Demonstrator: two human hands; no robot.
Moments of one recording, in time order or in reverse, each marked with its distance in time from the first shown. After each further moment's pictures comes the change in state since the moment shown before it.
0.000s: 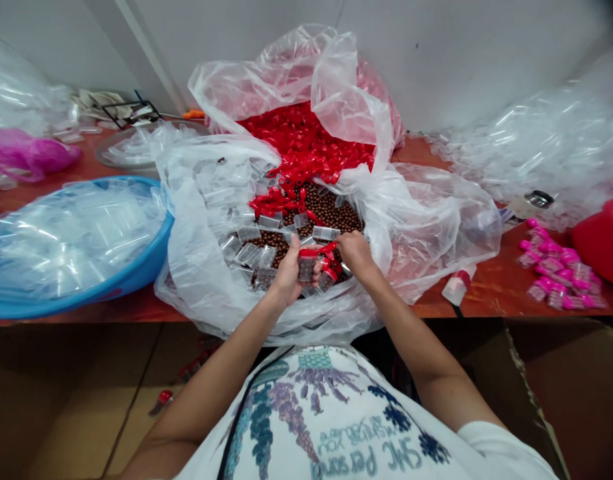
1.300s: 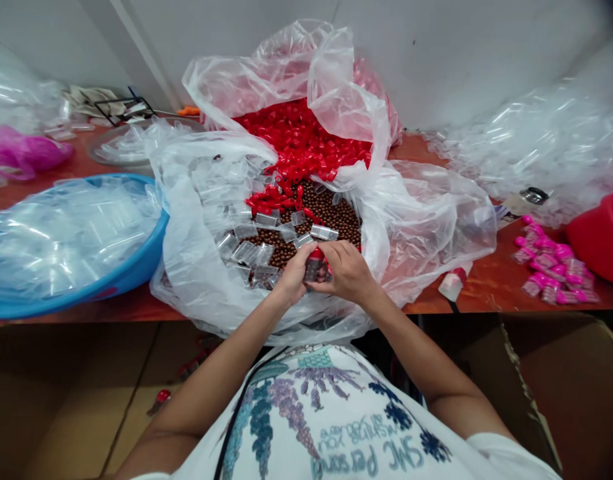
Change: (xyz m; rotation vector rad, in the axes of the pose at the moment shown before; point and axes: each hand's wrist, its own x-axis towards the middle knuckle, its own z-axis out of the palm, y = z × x) left_hand 0.005 -0.014 0.014 -0.039 0.064 0.002; right_hand -0.052 -0.044 -0.041 0.176 0.215 -0.429
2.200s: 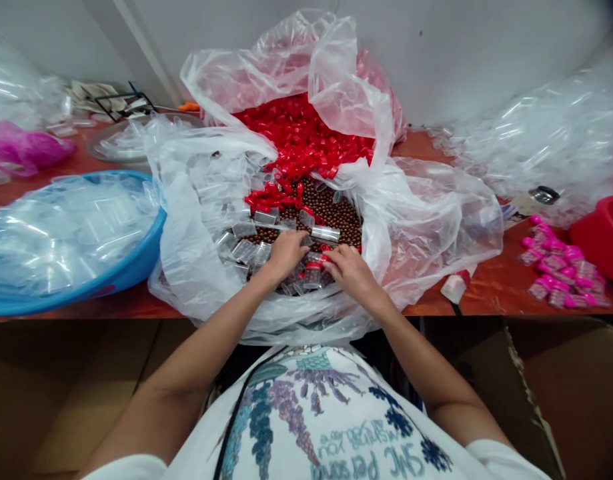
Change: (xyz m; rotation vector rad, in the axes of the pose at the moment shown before) left_hand 0.065 0.020 -0.051 1.854 0.161 0.487; right_hand -0.015 0.016 0.013 0.073 -0.148 0.317
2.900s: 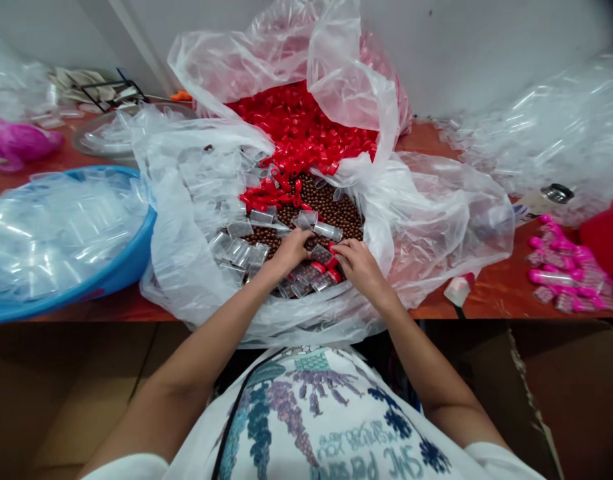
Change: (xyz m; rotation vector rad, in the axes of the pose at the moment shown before) left_hand 0.024 -0.011 0.026 -0.248 -0.077 0.089; right_hand 0.006 0.037 0.007 0.174 0.105 -0.007
